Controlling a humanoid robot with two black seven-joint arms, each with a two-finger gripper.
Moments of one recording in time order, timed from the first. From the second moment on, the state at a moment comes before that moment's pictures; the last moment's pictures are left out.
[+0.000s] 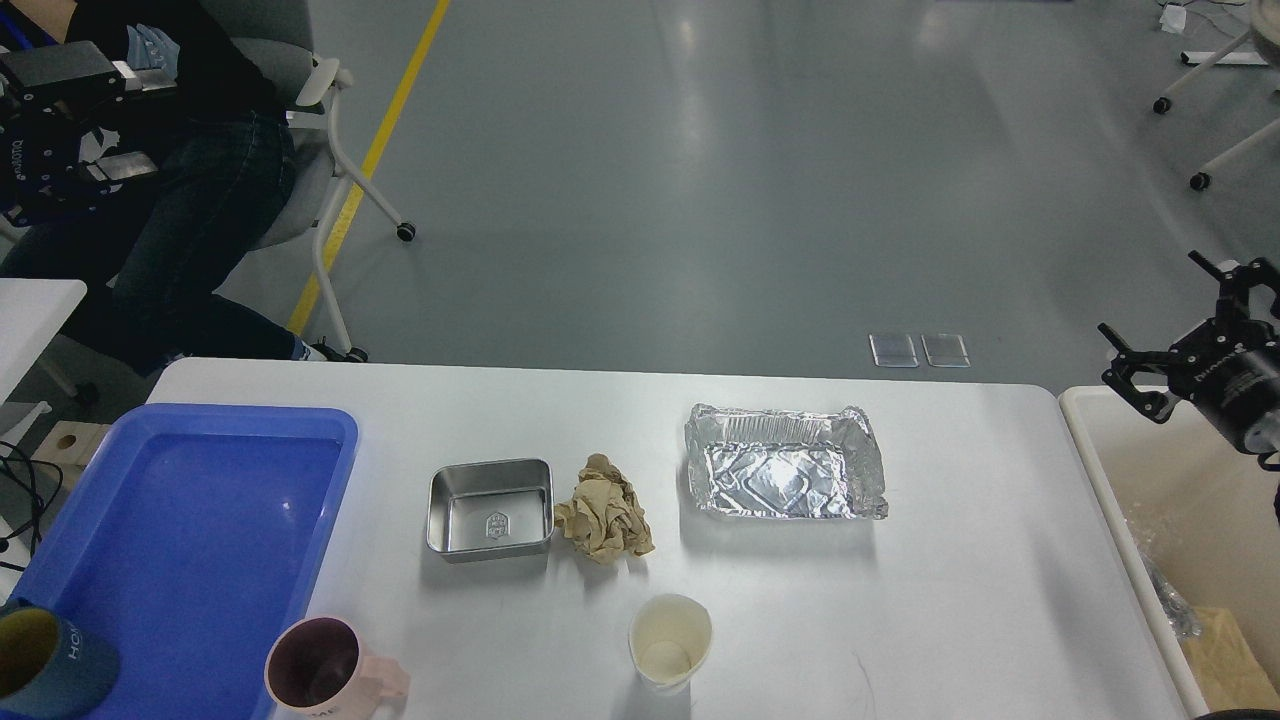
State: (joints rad) left arm -1.02 0.86 -0.72 -0.80 0.82 -0.76 -0.16; right arm 0.32 -0.49 1.67 0.95 -0.24 0.43 -0.29
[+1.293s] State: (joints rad) left arm -0.78 0.66 -1.02 -0.51 0.03 -0.93 -0.58; right arm 0.22 -0.51 1.68 1.04 -0.24 0.41 -0.29
